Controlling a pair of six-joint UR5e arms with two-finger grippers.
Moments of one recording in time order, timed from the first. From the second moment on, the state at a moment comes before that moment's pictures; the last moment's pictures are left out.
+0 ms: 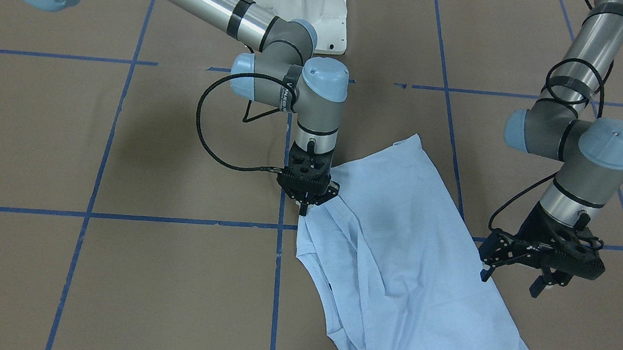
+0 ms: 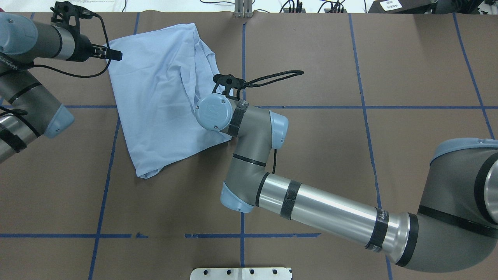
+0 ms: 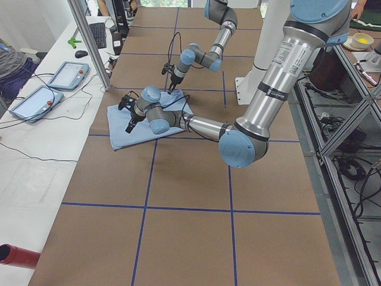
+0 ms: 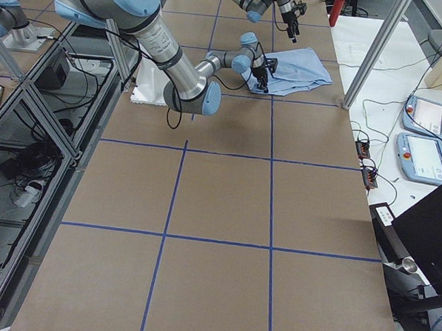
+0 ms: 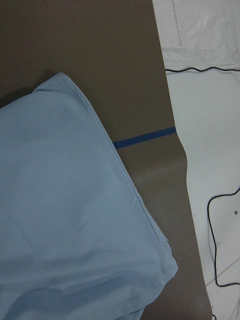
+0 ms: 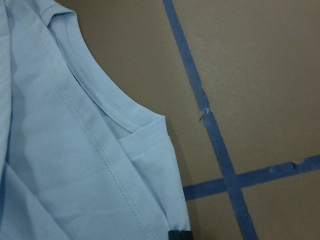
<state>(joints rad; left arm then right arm) -0.99 -2.02 -1.30 -2.43 -1.86 -0.74 0.46 -0.54 1.07 -1.28 1.45 1.48</state>
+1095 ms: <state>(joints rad) -0.98 -2.03 -1.31 -2.43 -1.87 -0.75 0.18 -1.17 1.94 -1.54 1.24 1.58</state>
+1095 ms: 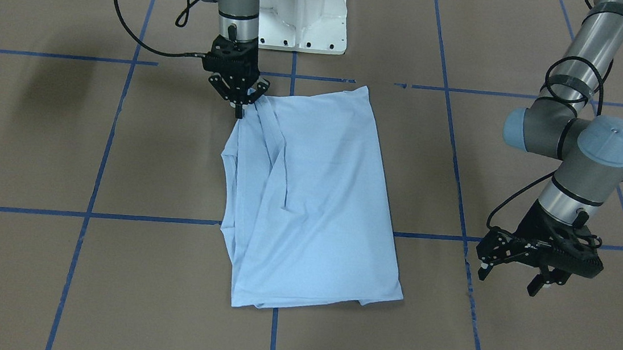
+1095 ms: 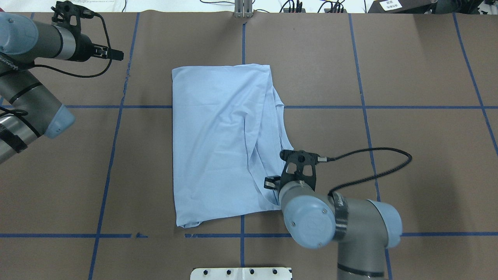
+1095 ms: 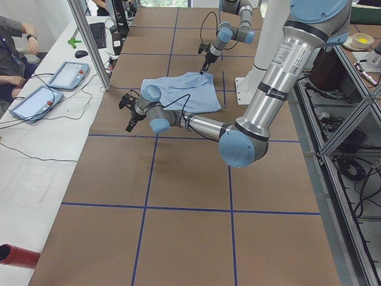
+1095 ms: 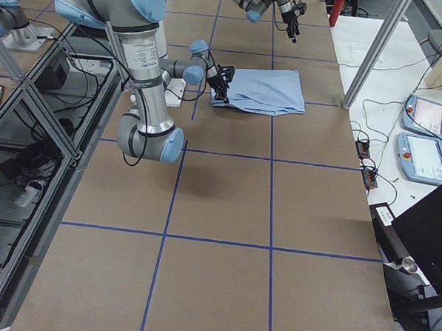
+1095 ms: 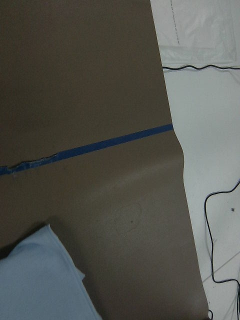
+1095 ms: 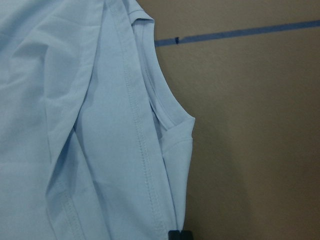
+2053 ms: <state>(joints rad) -0.97 -2.02 -1.31 -2.43 -1.87 -0.76 0.06 -1.19 1.97 -1.54 1.16 1.45</state>
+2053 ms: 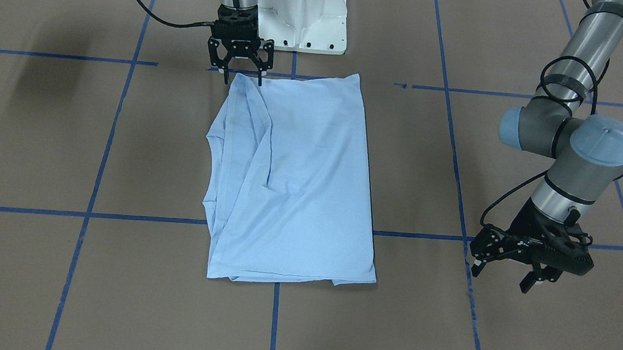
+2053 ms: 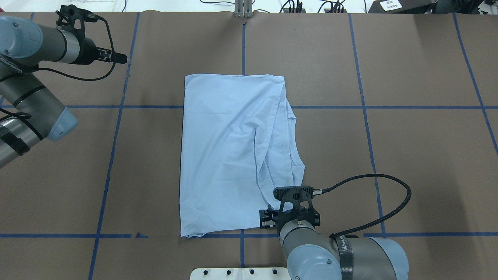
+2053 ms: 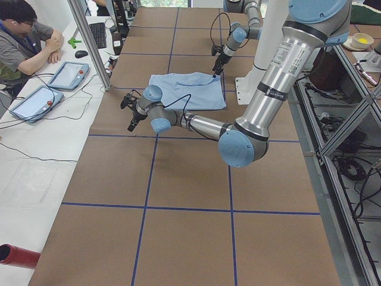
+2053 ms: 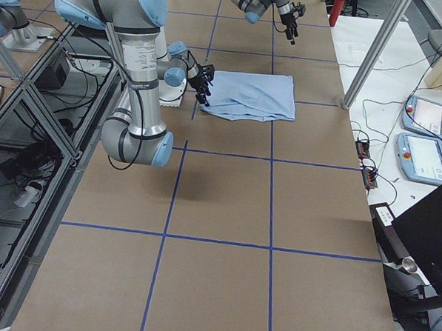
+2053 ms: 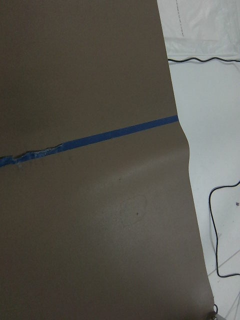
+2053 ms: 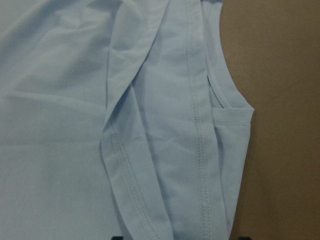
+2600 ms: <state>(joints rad) -0.96 -2.02 -1.30 -2.43 -1.87 -0.76 0.05 -1.16 1.97 -1.53 1.16 1.15</state>
